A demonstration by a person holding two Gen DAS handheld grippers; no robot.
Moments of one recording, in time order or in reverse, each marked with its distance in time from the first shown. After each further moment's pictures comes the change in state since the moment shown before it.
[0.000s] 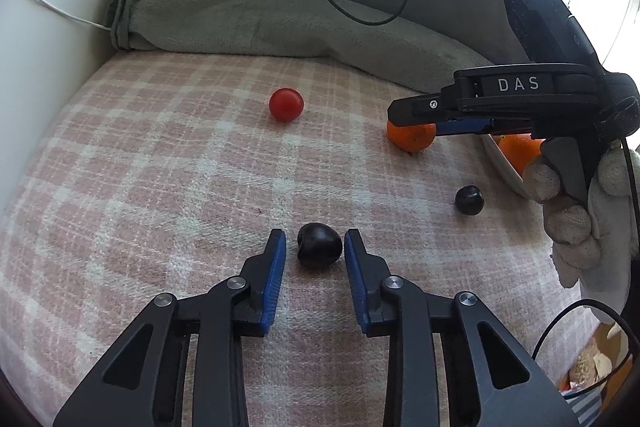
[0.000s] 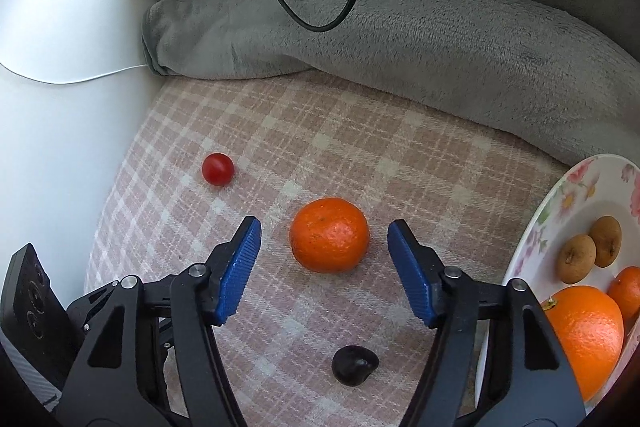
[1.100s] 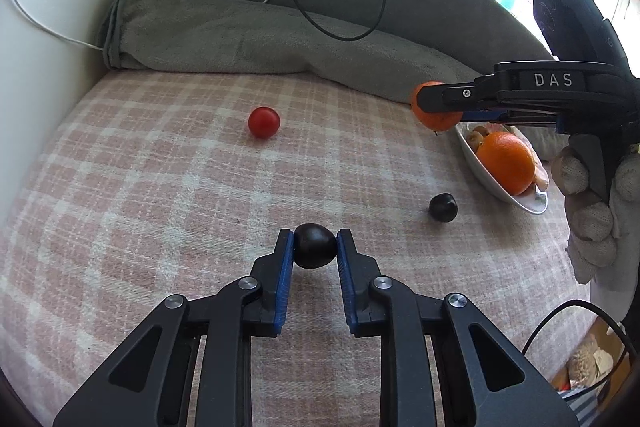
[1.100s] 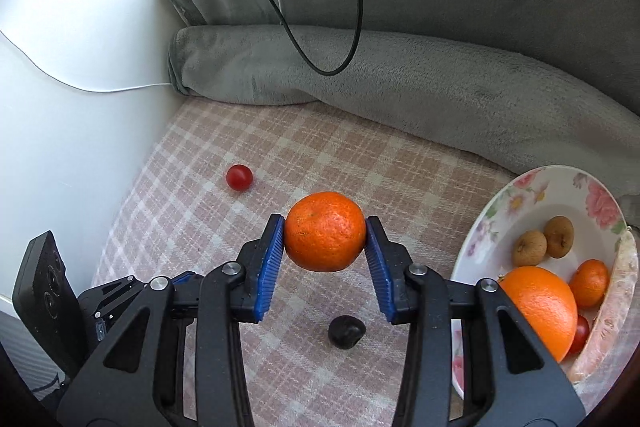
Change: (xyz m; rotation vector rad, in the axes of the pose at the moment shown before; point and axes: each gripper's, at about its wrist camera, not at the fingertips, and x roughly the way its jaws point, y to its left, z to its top) left arm -0.021 -0.016 -0.002 0.029 -0.036 -0.030; right arm -0.064 -0.007 -0.010 -0.026 -0.114 0.002
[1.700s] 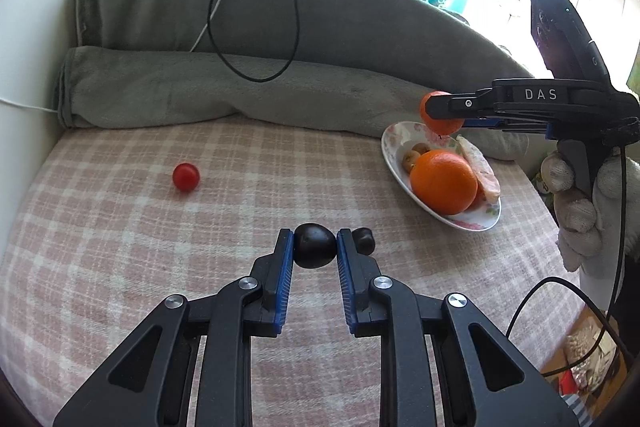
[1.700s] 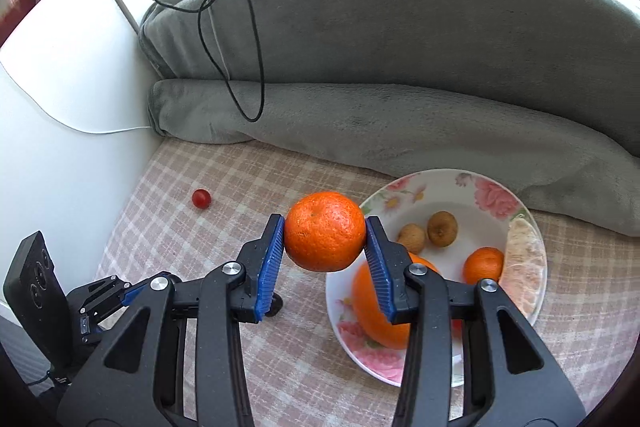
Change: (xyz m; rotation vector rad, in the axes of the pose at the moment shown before) left arm -0.002 -0.062 0.027 0.105 -0.053 -0.075; right arm -0.076 -0.063 -0.014 0.072 -0.116 -0.070
